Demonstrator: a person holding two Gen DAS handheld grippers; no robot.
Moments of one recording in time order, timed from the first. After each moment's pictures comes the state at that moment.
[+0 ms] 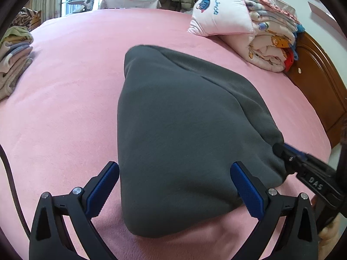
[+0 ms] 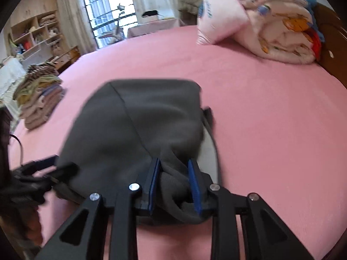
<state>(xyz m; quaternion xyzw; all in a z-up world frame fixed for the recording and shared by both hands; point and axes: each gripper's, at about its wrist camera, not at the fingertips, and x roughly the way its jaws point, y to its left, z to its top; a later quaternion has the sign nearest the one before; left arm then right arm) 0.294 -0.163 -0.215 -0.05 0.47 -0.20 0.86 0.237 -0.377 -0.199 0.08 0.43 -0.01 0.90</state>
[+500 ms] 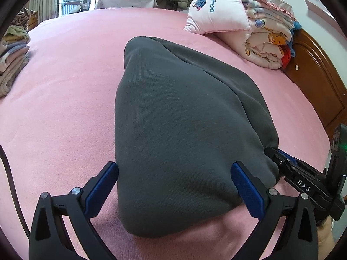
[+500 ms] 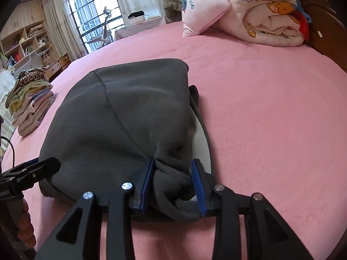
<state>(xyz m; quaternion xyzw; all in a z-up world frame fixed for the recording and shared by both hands) 0.285 -0.164 -0.218 -0.05 0.47 -0.21 0.86 0.222 -0.388 -0.229 0.11 0.42 -0.03 0.90</state>
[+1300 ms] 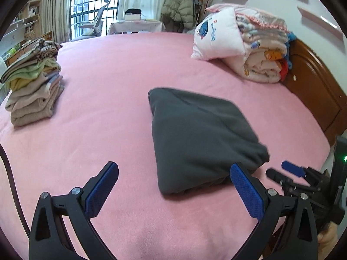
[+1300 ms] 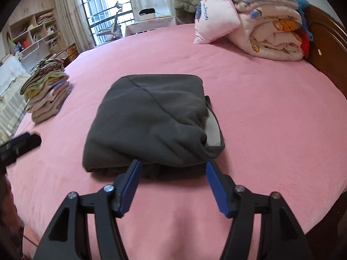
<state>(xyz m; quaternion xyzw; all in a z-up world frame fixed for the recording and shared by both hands) 0.211 -0.099 -0.088 -0.02 0.41 -0.18 0.90 0.160 -0.340 -0.138 0.06 0.43 -0.01 0.90</state>
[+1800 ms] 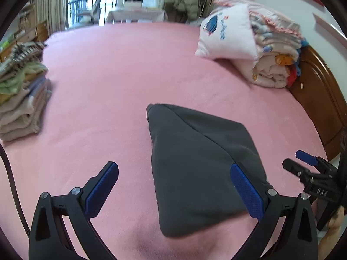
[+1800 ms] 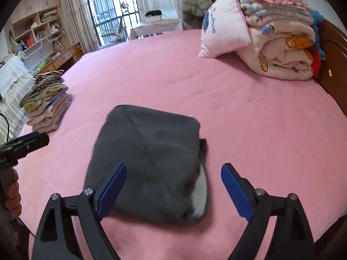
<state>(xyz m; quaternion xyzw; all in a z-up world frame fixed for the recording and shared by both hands) 0.341 -0.110 -0.086 -0.05 0.47 -0.17 0.87 0.273 -0.385 -0.098 0.05 0.46 0.00 0.89</state>
